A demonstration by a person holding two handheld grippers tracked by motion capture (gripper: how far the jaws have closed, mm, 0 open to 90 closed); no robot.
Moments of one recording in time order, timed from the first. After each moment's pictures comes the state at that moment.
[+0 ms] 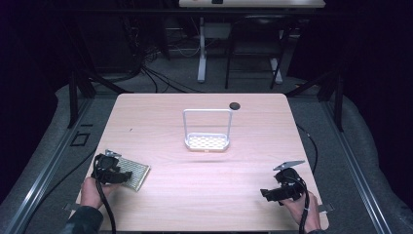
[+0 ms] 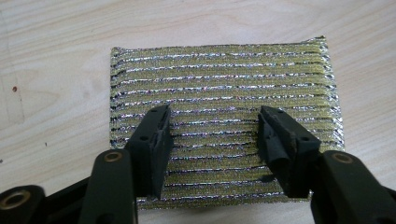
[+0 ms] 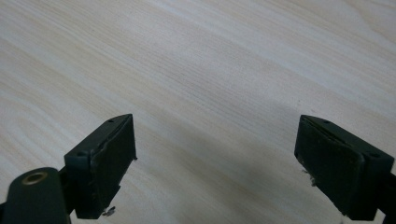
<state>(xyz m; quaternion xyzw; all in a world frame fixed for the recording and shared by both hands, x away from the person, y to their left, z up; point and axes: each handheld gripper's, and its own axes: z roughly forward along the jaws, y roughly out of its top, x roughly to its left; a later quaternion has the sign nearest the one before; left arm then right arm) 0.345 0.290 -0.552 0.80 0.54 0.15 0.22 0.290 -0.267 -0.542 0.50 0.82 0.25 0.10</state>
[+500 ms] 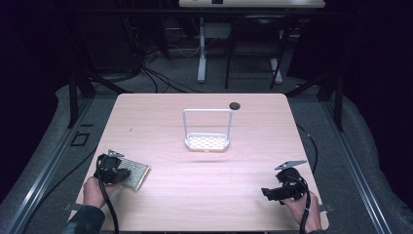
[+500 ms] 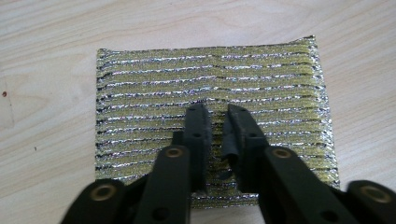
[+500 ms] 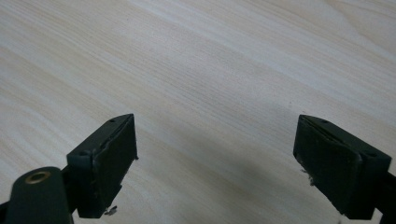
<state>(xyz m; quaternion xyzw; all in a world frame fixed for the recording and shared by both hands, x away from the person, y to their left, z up) 0.344 0.283 -0.552 0.80 0.53 0.15 0.22 0.290 -0.269 -0.540 0.51 0.82 0.26 0.11</state>
